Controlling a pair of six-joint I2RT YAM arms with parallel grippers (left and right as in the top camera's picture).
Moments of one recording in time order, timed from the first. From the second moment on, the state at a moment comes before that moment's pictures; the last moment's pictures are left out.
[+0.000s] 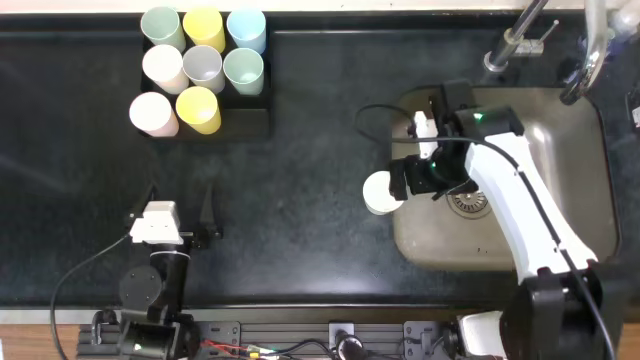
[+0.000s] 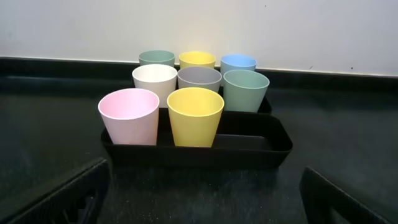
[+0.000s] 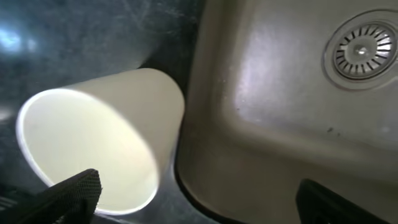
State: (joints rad) left arm -0.12 0.01 0.01 -0.08 -0.09 -0.07; right arm 0.18 1.60 1.23 -1.20 -0.18 0.00
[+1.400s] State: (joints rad) left arm -0.12 0.01 0.01 -0.07 -0.08 -0.07; right arm 0.30 1.69 1.71 -1.14 -0.21 0.05
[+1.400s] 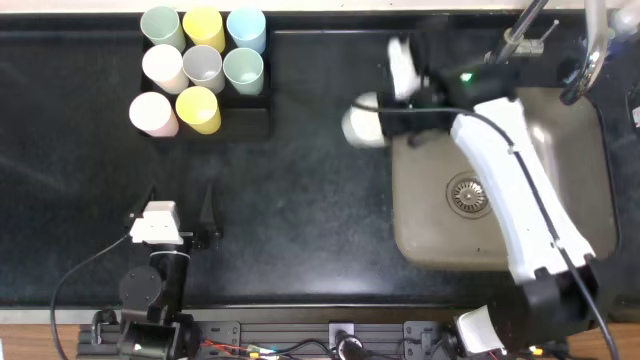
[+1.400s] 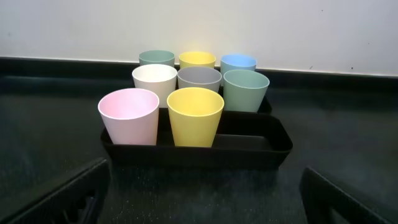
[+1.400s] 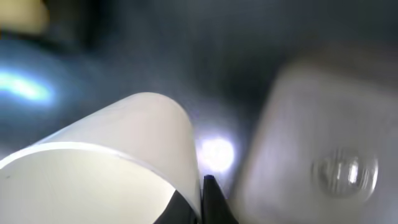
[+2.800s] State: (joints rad) left arm -0.12 0.01 0.01 -0.07 -0.09 -0.07; right arm 0.66 2.26 2.20 -1.14 -0.17 0.23
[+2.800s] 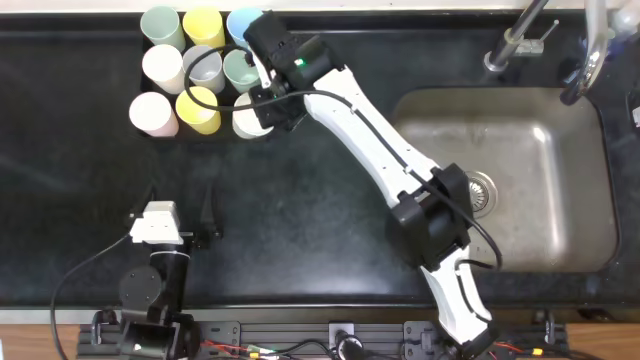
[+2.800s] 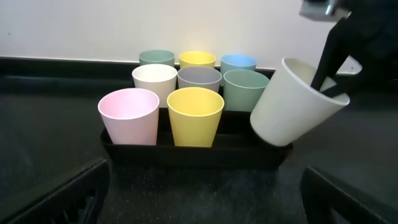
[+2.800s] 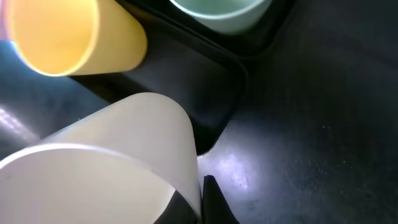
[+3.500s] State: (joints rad) left arm -0.12 0.01 0.01 -0.07 -0.09 -0.07; right arm 0.67 2.32 2.20 -1.07 -0.12 0.24
